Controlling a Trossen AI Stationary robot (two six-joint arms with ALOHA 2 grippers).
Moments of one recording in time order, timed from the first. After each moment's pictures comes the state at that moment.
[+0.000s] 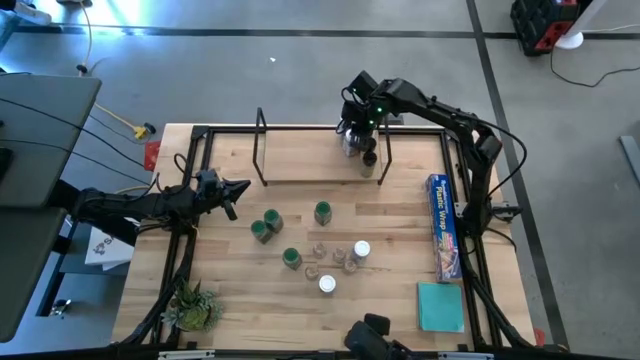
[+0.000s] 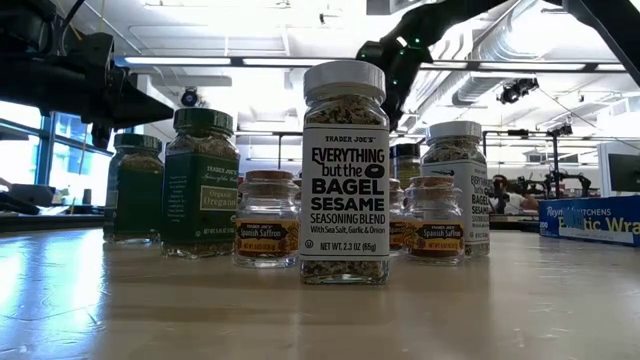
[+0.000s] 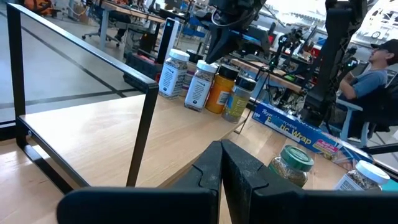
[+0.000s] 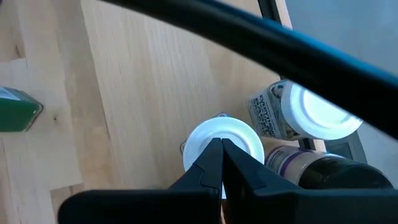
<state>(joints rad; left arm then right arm) -0.05 0.13 0.01 0.06 -0.59 -0.36 -0.65 1.96 1.79 -1.02 -0.17 -0.41</state>
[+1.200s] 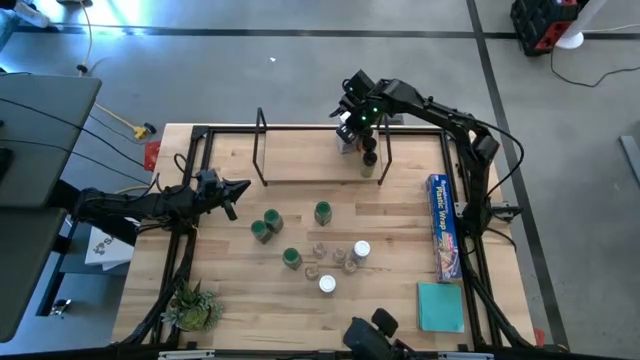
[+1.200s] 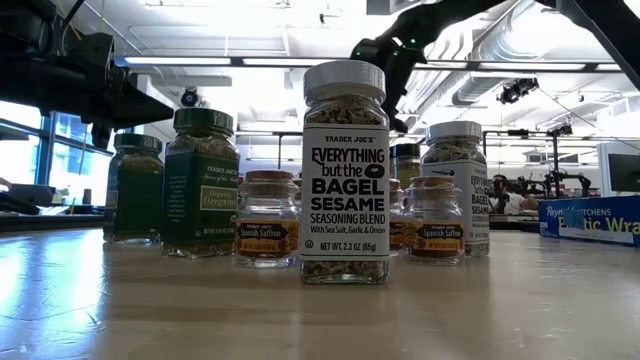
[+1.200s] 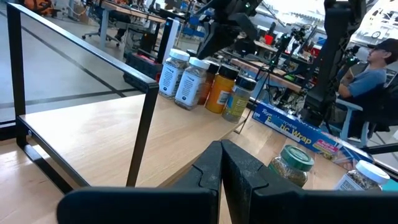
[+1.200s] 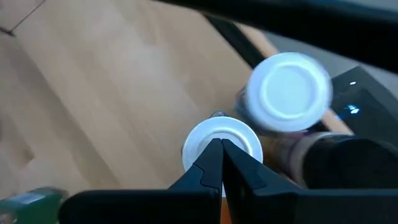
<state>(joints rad) -0.05 0.13 0.01 0.06 -0.59 -0.36 -0.65 1.98 1.83 -0.96 -0.10 0.05</state>
